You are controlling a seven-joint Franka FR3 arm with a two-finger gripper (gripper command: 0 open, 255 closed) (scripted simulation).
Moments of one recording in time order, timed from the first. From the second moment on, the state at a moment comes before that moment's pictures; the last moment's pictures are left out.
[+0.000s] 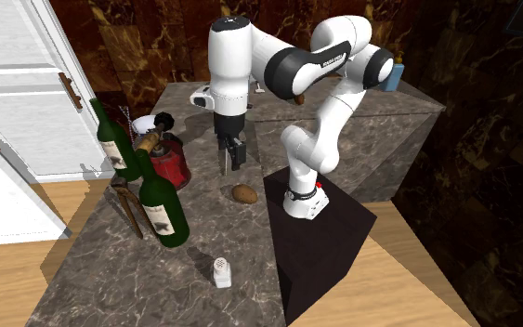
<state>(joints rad) 0.00 -0.77 0.06 -2.37 -0.08 1.65 0.14</state>
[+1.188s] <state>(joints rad) -0.12 -1.04 0.12 -2.96 0.02 2.03 0.54</state>
